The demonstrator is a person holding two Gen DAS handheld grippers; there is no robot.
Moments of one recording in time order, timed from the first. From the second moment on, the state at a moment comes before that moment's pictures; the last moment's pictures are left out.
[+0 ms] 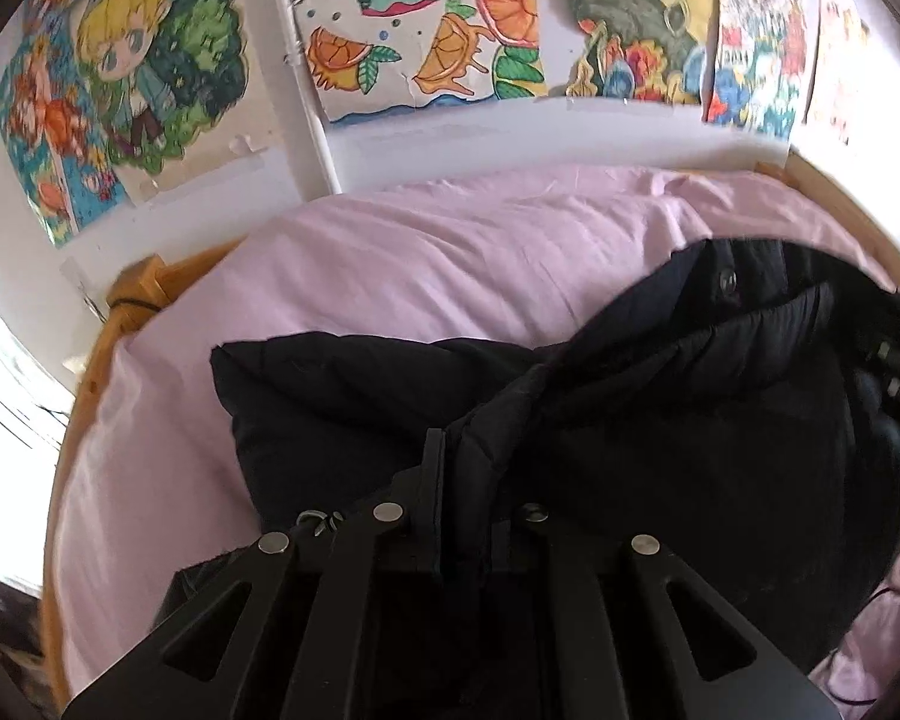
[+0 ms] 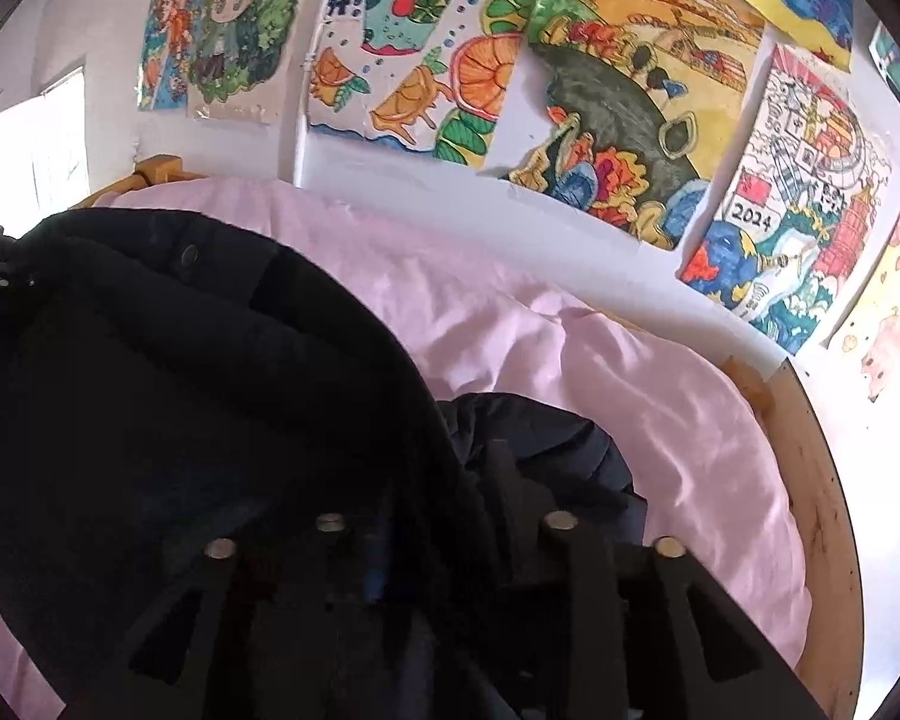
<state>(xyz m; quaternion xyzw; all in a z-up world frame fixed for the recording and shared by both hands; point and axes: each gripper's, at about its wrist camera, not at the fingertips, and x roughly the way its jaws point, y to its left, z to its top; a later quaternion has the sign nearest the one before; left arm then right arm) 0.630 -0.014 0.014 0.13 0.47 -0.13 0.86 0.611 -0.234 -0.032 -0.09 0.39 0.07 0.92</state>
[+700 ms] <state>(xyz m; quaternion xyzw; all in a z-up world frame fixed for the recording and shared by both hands) 0.611 0.069 0.031 0.02 0.40 -0.12 0.91 0.589 -0.293 -0.025 0.00 0.30 0.08 0.95</state>
